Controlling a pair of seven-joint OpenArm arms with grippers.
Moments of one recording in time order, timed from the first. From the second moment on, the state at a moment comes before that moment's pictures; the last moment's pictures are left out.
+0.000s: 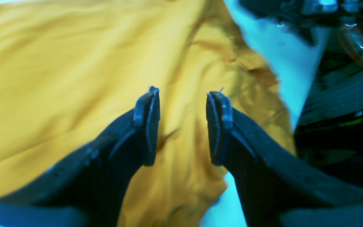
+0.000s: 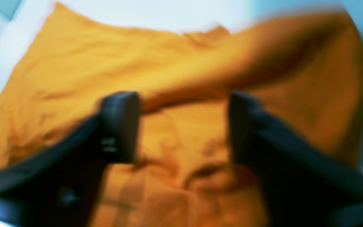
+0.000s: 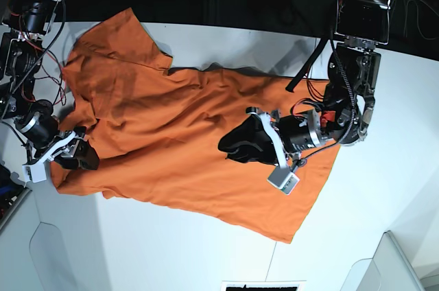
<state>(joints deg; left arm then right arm) -10.4 -14.3 5.8 84.3 -49.9 -37.9 52.5 10.3 17.4 17.7 77.8 39.0 32.9 -47.3</state>
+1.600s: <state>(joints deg) -2.8 -22.7 -0.4 85.1 -54.6 -37.9 55.9 5.6 27.7 16.2 72.3 38.2 31.2 -45.4</state>
